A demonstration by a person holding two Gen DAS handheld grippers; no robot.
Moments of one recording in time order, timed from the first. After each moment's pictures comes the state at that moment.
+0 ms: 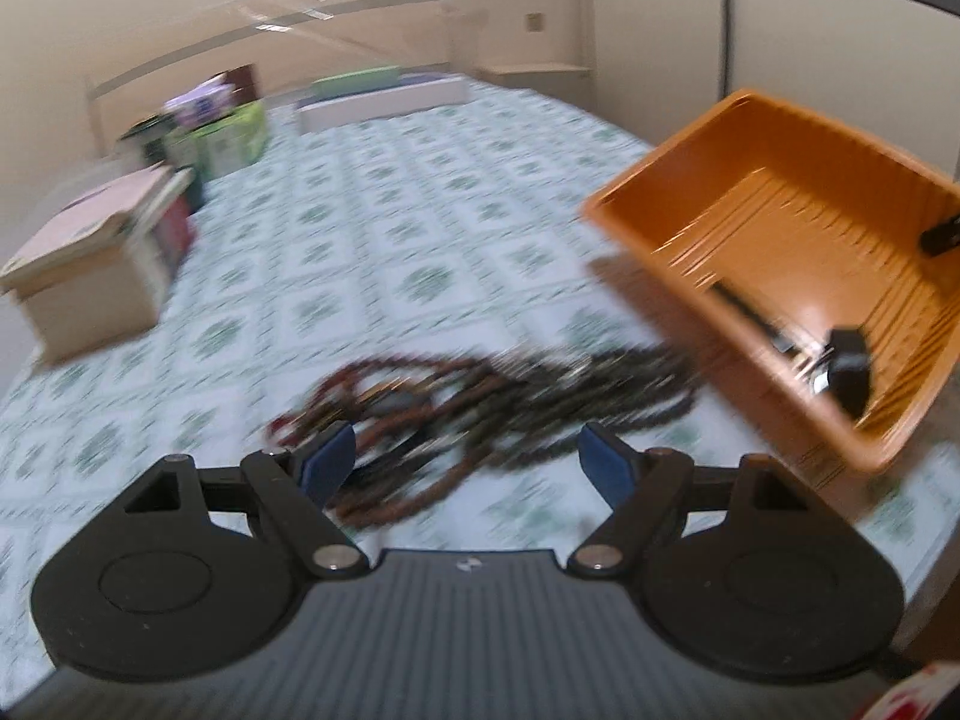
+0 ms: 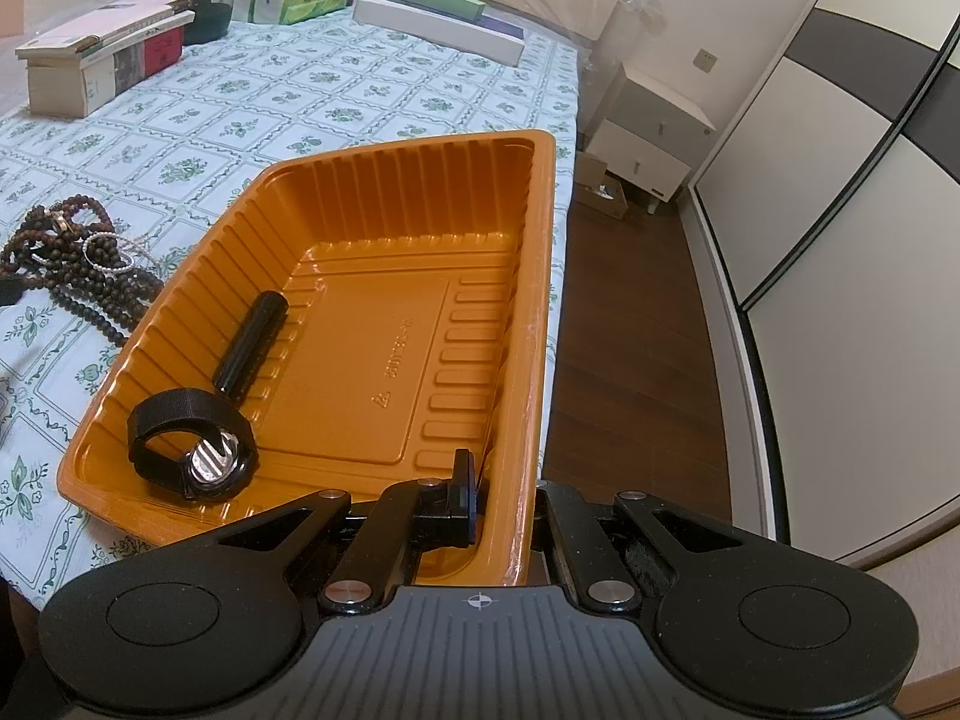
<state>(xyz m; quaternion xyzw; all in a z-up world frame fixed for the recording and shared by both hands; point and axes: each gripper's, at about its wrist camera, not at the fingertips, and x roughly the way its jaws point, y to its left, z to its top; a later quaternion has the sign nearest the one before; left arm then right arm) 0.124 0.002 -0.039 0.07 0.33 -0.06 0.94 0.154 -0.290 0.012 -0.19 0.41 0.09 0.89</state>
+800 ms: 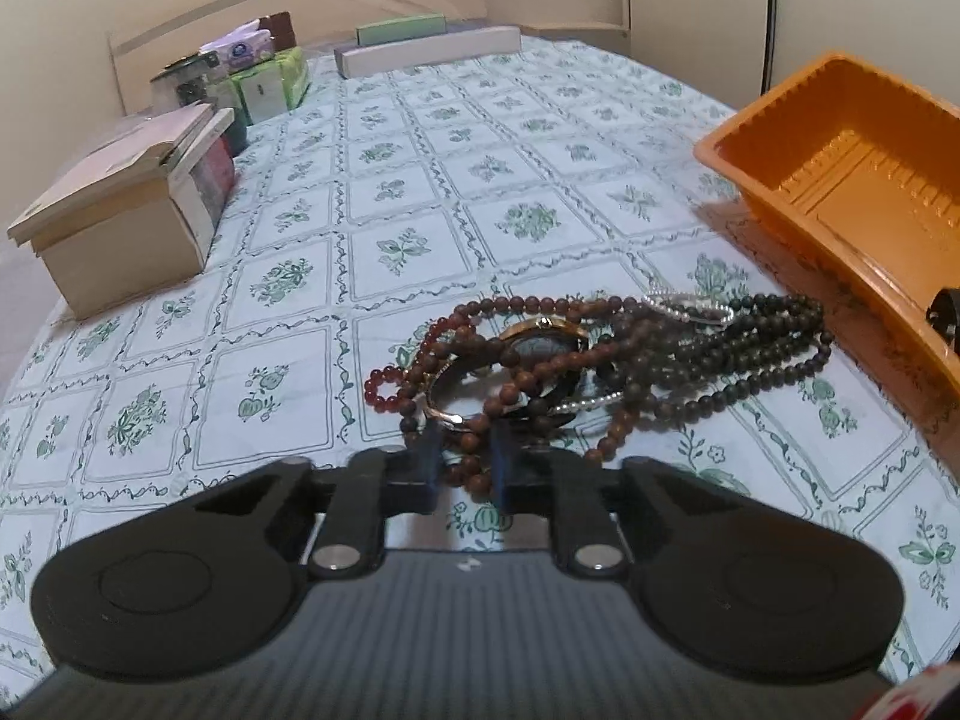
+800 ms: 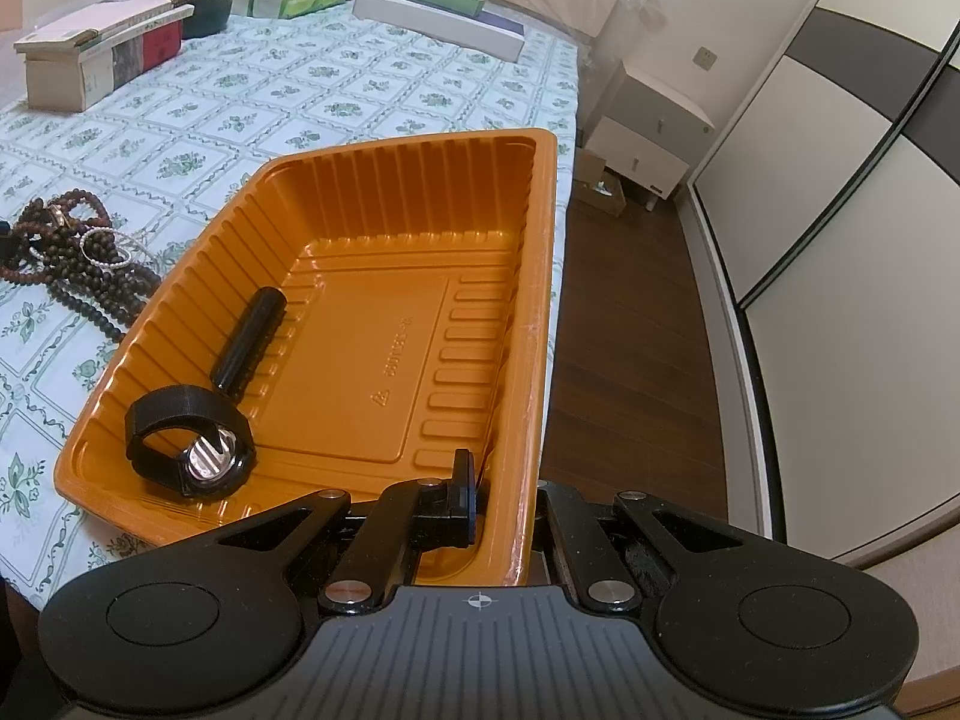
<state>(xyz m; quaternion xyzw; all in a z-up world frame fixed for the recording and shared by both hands) 0.158 0.050 -0.062 0.08 0.37 -0.04 0.92 0.154 -0.289 0.010 -0.20 0.41 0.08 0.89</state>
